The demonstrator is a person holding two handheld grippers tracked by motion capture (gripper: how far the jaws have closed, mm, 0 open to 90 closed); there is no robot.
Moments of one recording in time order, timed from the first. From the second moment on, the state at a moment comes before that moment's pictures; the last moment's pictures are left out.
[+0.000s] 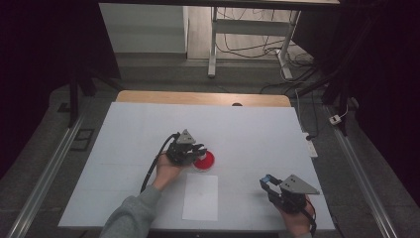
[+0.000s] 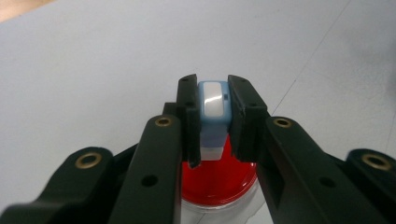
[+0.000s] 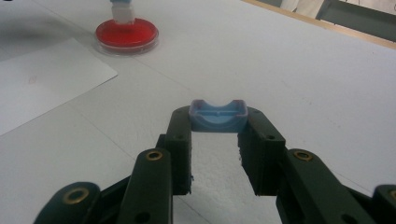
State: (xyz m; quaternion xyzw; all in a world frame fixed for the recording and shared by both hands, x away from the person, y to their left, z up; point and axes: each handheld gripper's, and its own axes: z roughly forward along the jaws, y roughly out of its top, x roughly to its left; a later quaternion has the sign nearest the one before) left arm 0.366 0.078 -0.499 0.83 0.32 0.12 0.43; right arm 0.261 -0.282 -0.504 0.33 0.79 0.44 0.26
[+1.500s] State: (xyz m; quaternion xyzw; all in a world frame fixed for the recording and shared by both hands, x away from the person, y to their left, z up) left arm 0.370 0.070 -0.506 0.86 0.30 0.14 0.40; right arm 0.261 -0.282 -0.504 0.33 0.79 0.44 0.27
